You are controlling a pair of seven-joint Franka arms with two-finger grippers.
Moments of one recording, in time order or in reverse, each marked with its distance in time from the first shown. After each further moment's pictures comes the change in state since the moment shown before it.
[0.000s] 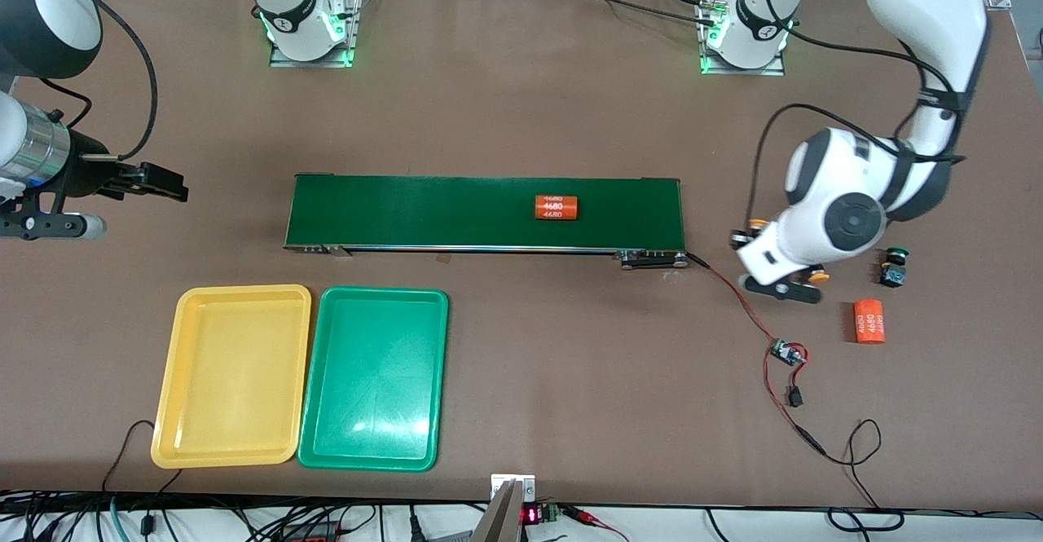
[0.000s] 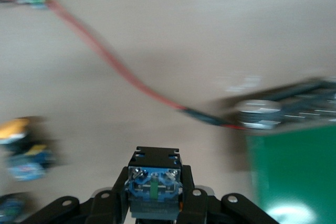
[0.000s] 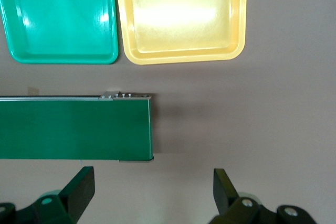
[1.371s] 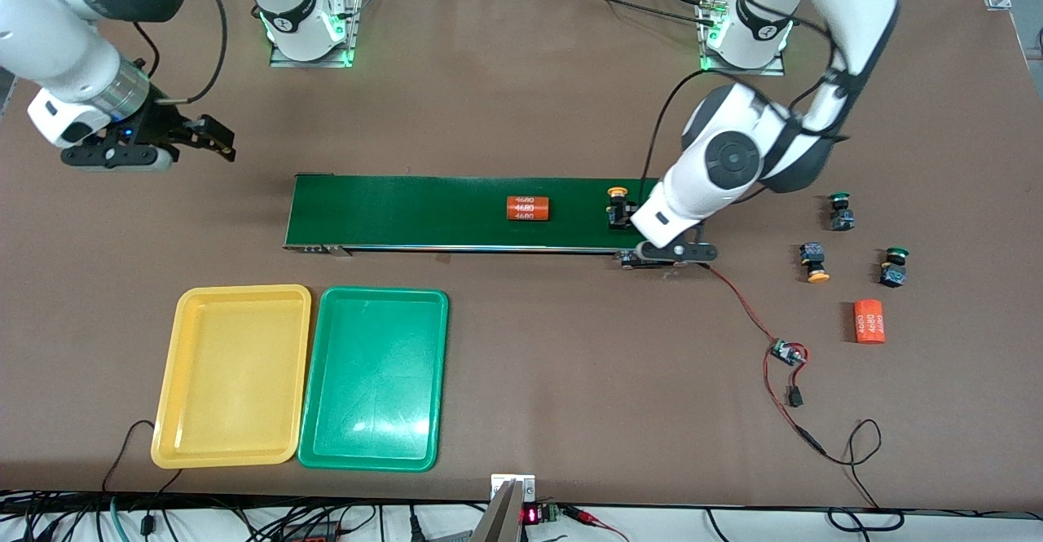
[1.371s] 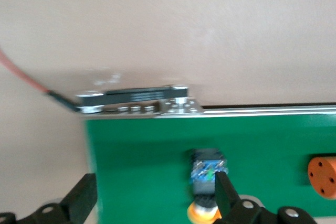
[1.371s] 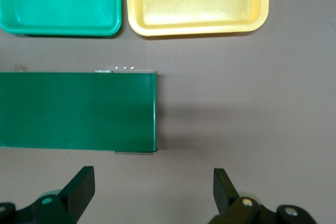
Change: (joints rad) left arm -0.044 -0.063 -0.156 -0.010 -0.054 0.057 -0.365; right arm 0.037 -0.405 0.010 -0.676 0.005 0.416 0.014
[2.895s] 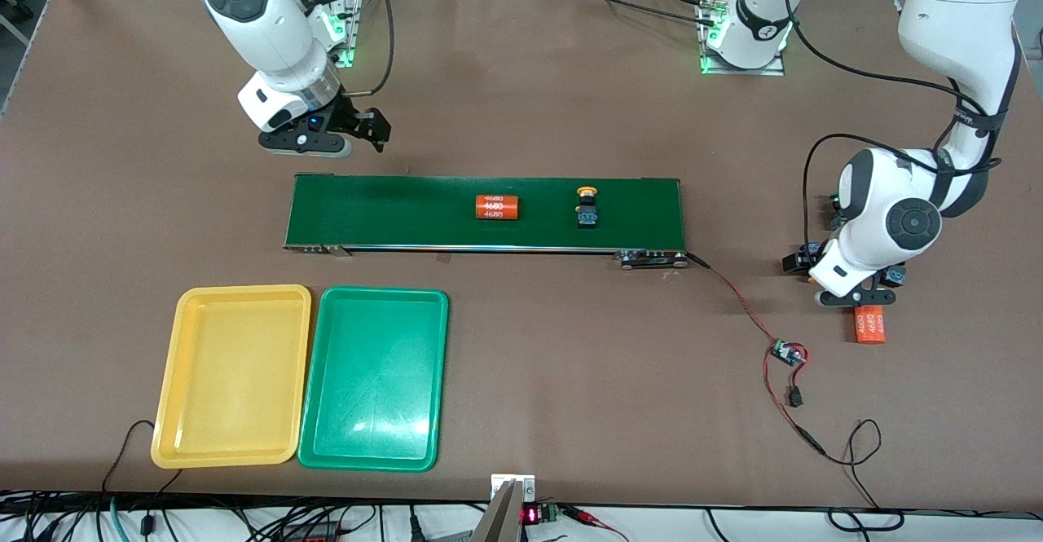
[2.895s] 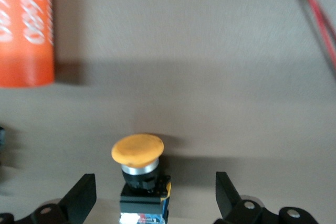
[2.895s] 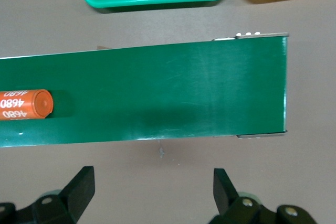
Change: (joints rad) left arm 0.122 0.154 0.415 -0.167 0.182 0.327 0.365; right arm 0.445 0.119 0.009 -0.010 0.003 0.146 0.523
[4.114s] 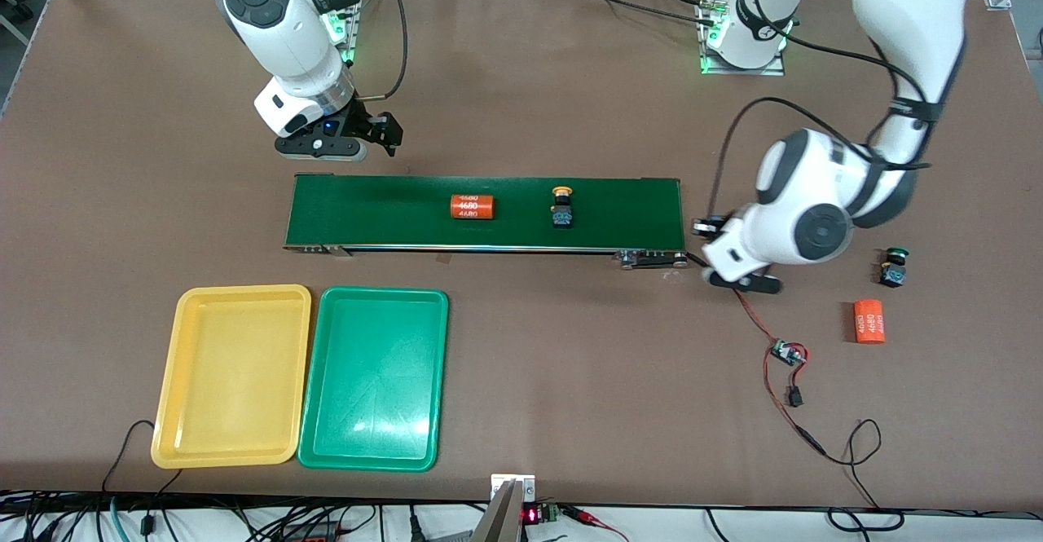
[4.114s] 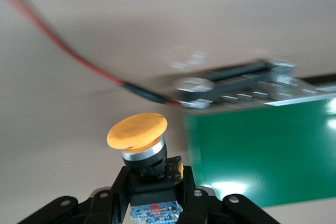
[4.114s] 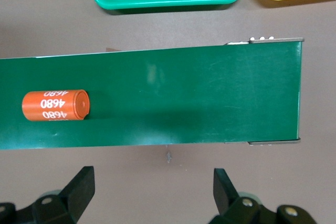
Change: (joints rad) left arm -0.017 -0.030 -0.404 0.224 -0.189 -0.486 -0.115; right arm 0.015 0.022 -0.002 0.008 0.000 0.033 0.002
